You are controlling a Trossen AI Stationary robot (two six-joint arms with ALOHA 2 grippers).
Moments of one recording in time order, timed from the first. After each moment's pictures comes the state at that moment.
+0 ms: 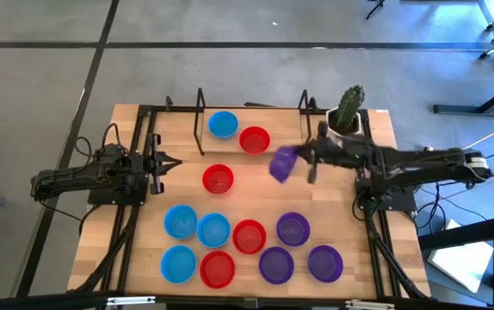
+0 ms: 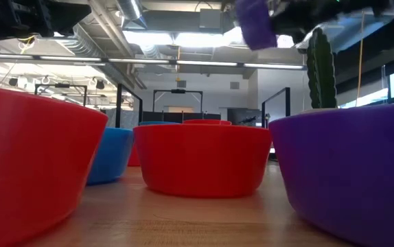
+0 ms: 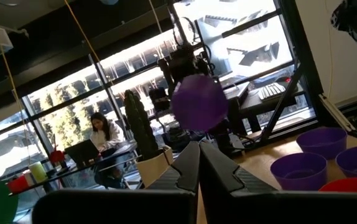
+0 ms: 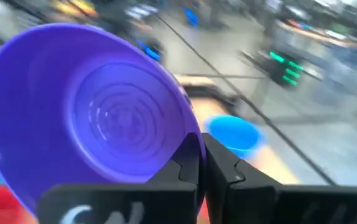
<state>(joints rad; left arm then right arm) 0.17 0.08 0.15 0.18 0.12 0.35 -0.09 0.86 0.67 0.06 0.25 -0.11</state>
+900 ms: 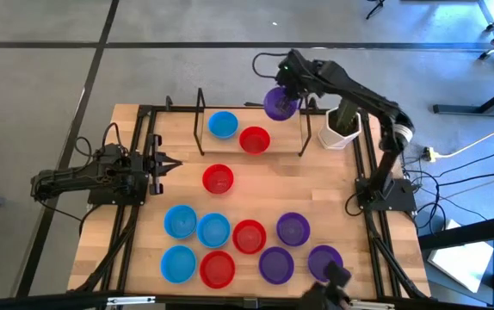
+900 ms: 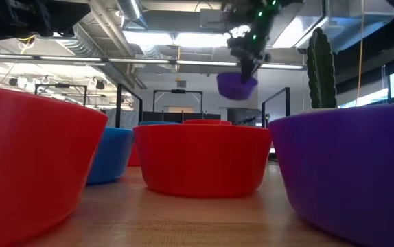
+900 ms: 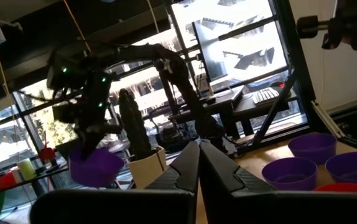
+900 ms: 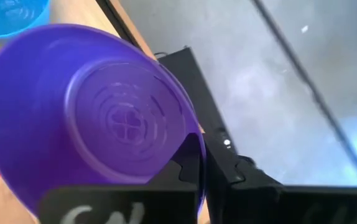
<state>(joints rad) 0.17 0.08 0.15 0.18 0.14 0.31 -0.65 1.76 1.85 -1.06 0.24 -0.17</state>
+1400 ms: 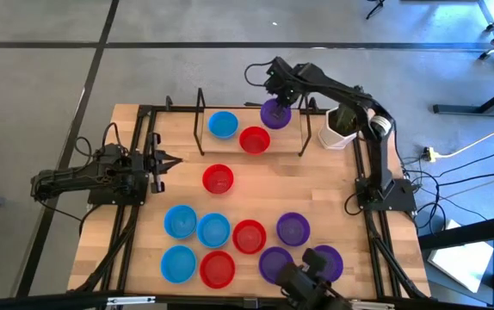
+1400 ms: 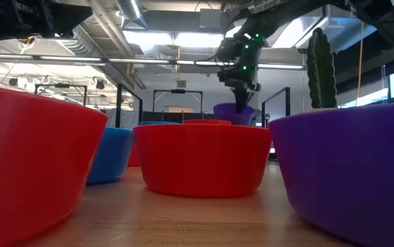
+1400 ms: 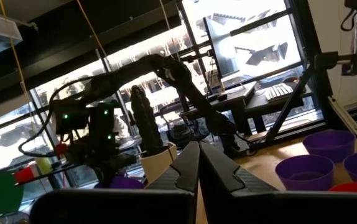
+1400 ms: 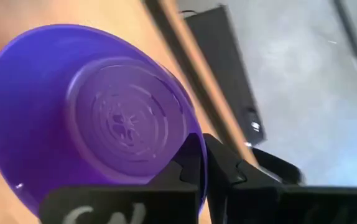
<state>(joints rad) 0.17 0.08 0.15 0.18 0.09 0.33 -0.70 1.97 1.88 -1.06 0.14 -0.25</state>
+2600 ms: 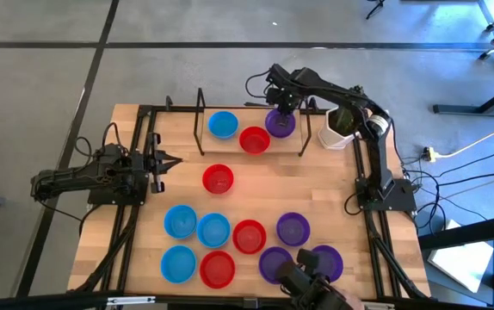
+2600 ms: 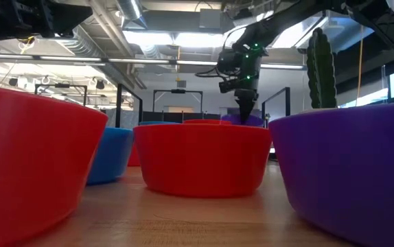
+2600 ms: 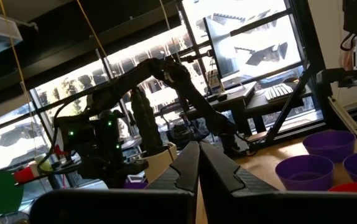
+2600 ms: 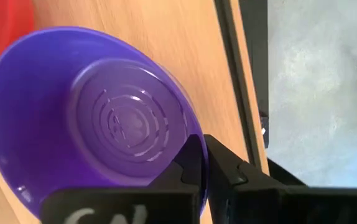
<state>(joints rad) 0.17 0.08 0.15 0.18 0.09 0.33 -0.71 1.99 1.81 -1.07 0.09 -0.48</state>
